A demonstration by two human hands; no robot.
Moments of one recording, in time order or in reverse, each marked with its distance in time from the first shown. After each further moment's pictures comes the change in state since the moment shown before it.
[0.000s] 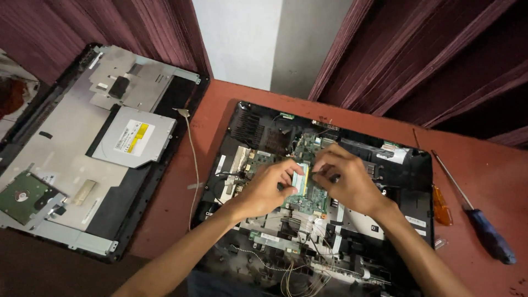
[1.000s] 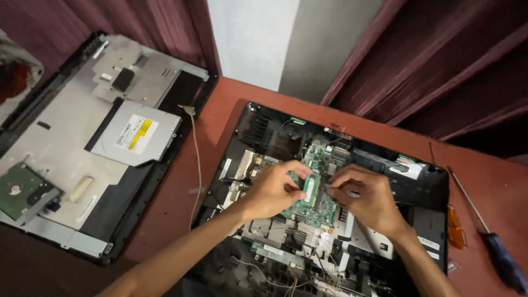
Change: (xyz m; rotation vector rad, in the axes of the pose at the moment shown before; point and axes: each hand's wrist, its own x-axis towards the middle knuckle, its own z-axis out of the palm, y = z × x) left_hand 0.016 0.000 -0.008 -0.087 0.074 -0.091; right_hand -0.010 0.018 0.001 0.325 0.102 0.107
